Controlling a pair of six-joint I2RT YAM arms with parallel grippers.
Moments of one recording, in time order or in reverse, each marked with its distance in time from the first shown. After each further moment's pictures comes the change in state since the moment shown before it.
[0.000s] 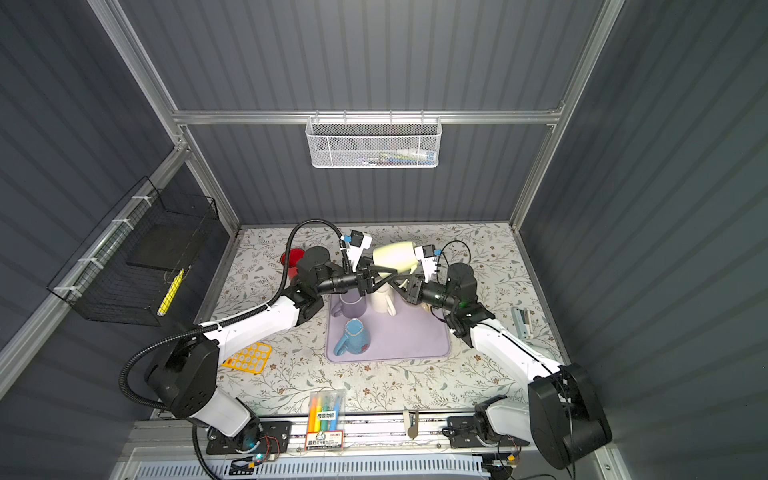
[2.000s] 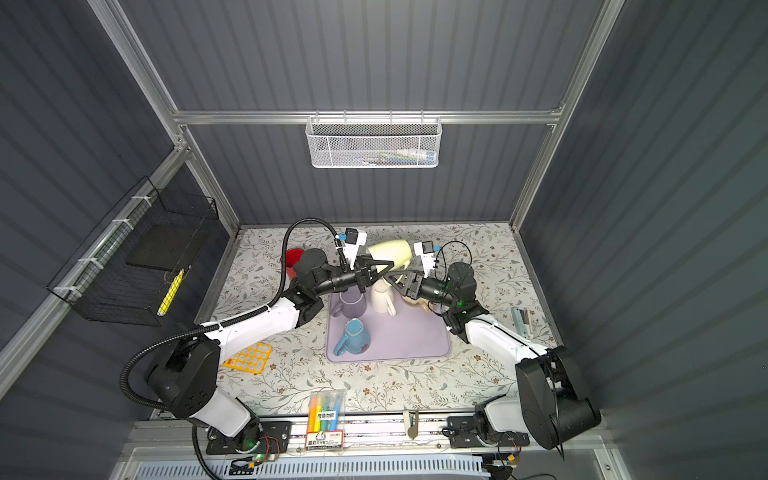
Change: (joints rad) left arm 0.002 0.000 -0.024 0.083 -0.076 -0.035; right arm -0.016 0.093 -0.012 0.232 -0.074 0.145
